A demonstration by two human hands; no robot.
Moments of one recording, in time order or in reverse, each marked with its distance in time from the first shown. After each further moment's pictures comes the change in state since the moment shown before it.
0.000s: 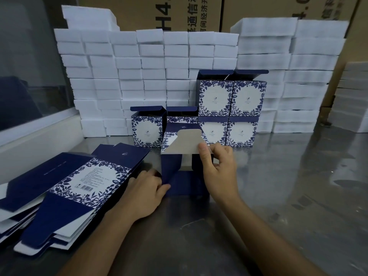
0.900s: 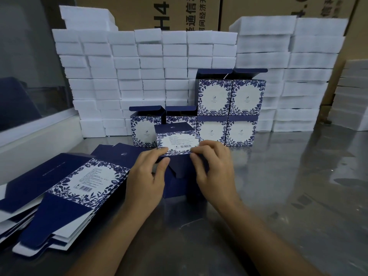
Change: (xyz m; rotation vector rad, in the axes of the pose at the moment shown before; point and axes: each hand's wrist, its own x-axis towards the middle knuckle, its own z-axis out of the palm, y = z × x) left_hand -0.002 0.029 -0.011 -0.549 0.669 0.055; right_hand -0.003 0.010 -0.001 -0.356 0.011 -0.397
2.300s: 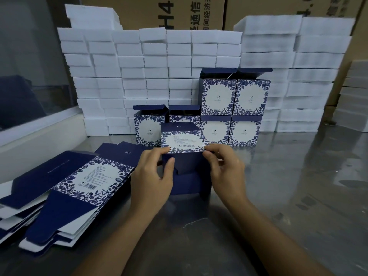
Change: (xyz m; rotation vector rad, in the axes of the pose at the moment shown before) left_hand -0.003 0.007 0.003 0.030 0.094 -0.017; right_hand 0.003 0.017 0.000 0.248 0.057 0.154
